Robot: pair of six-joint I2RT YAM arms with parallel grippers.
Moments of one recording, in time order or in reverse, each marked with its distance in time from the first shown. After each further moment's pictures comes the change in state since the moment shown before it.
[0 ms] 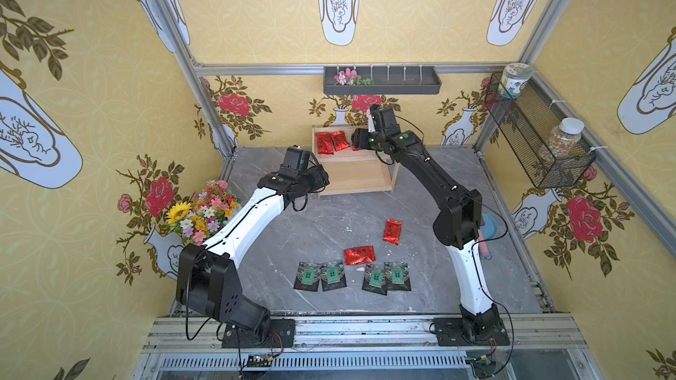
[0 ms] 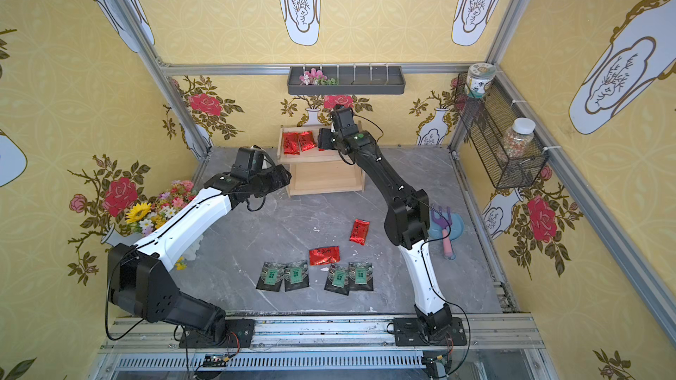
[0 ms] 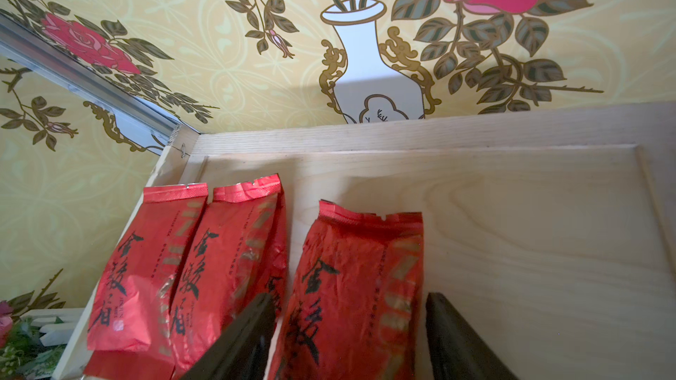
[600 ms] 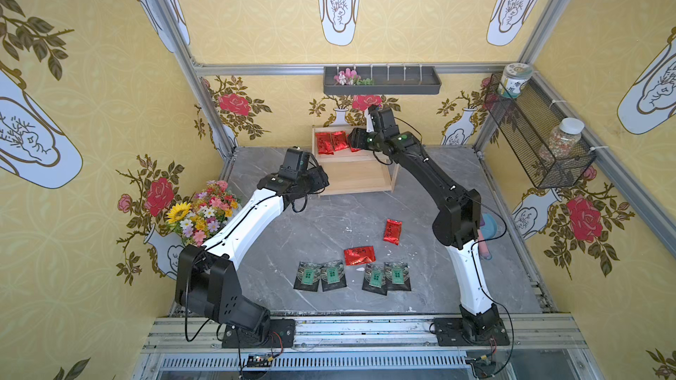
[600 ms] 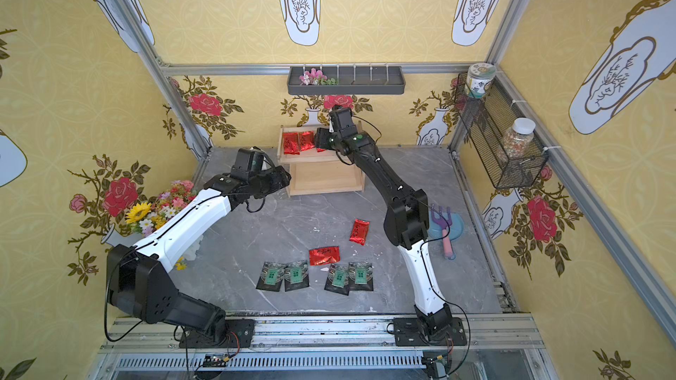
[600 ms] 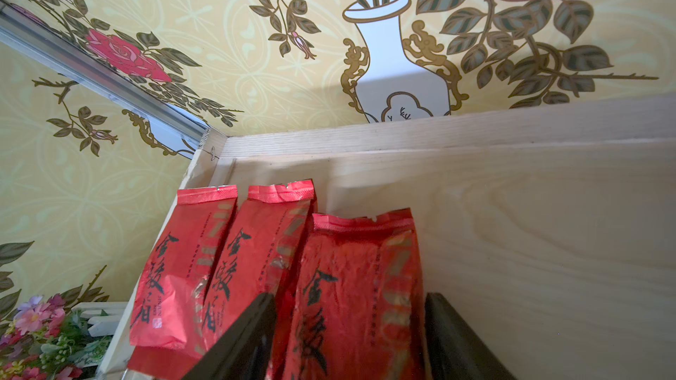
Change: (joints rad) left arm 0.000 -0.008 -0.011 -0.002 -0.001 0.000; right arm 0.006 0.003 -0.018 0.045 -0.048 0.056
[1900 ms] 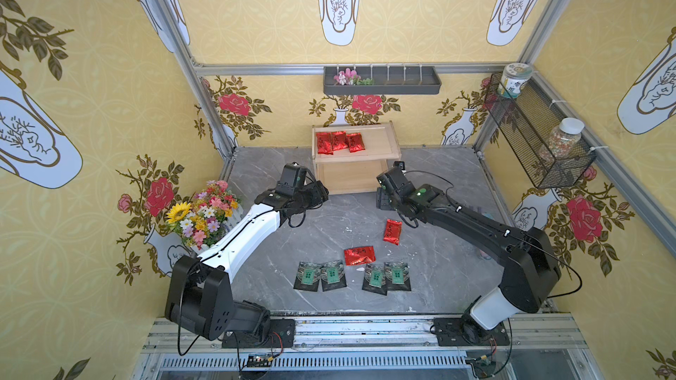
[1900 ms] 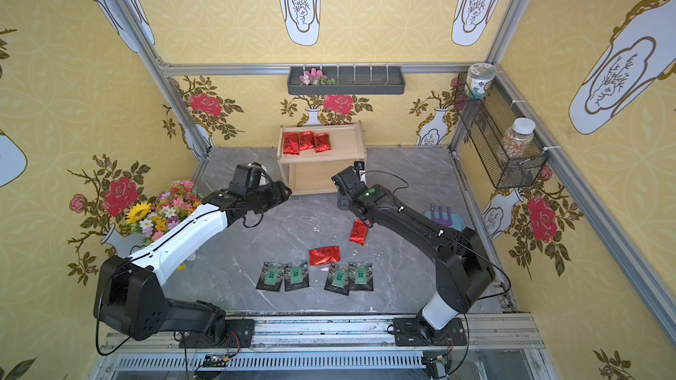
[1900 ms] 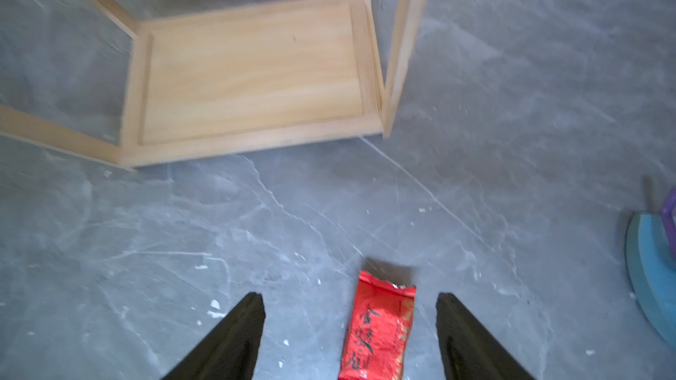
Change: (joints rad) left arm -0.002 -0.094 -0.218 0.094 0.106 -0.046; right arm 0.196 -0.697 -1.102 -0.051 0.501 0.169
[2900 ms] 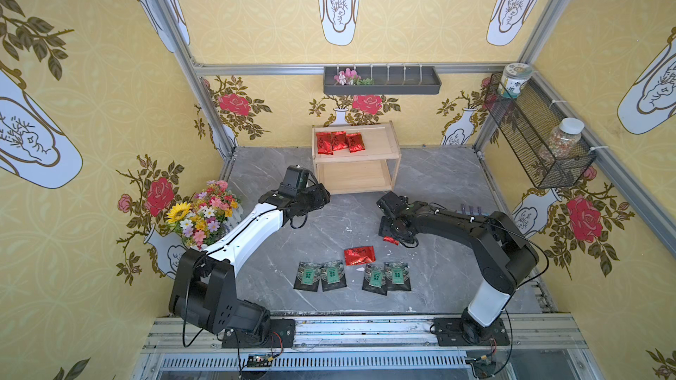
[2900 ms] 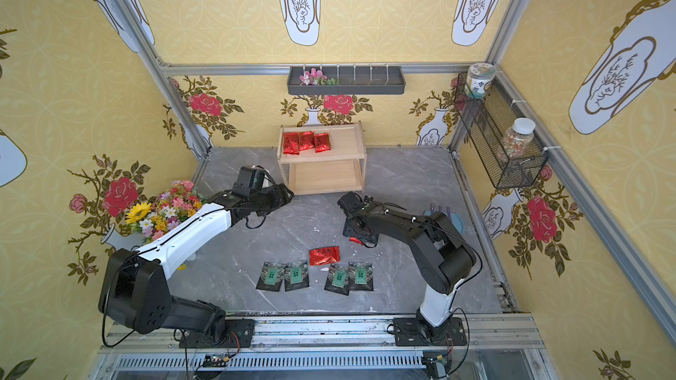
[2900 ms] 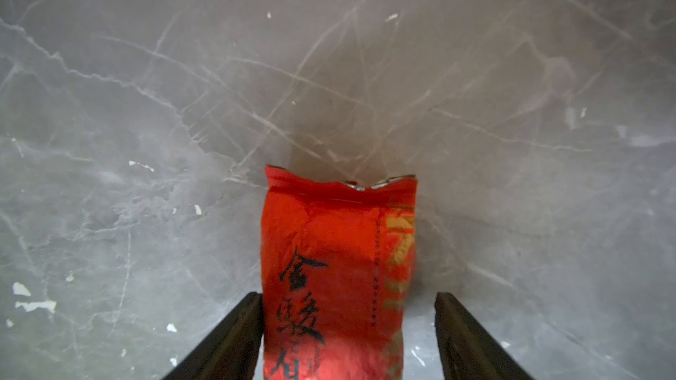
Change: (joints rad) left arm -0.002 0.036 -0.011 0.016 0.010 -0.006; right arm -0.047 0.157 -0.182 0.057 -0.219 0.222
